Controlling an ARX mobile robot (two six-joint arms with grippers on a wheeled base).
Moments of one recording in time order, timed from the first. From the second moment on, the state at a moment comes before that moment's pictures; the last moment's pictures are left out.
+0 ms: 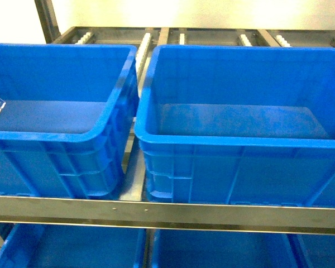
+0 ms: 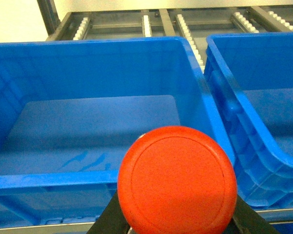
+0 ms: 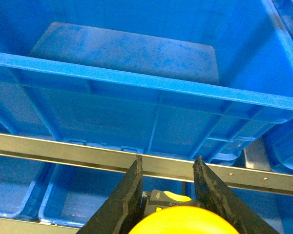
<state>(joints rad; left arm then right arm) -0.24 0.97 0.28 0.54 -0.20 -0.02 0.19 1.10 0.11 0.71 0.13 -0.04</state>
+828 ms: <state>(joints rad) -0.24 0.97 0.28 0.53 -0.20 -0.02 0.19 1.11 0.11 0.71 0.13 -0.04</state>
